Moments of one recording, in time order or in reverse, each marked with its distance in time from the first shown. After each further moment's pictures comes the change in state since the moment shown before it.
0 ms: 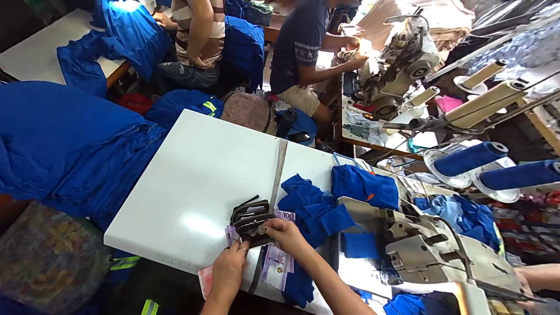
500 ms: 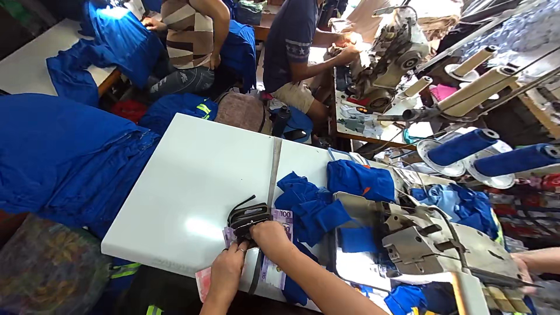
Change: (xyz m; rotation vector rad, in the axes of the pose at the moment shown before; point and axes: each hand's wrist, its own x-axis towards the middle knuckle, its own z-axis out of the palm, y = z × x) left_hand 0.003 0.000 -0.002 0.099 -0.018 0.059; right_hand 0.013 -0.051 0.039 -1.092 -0.296 0.071
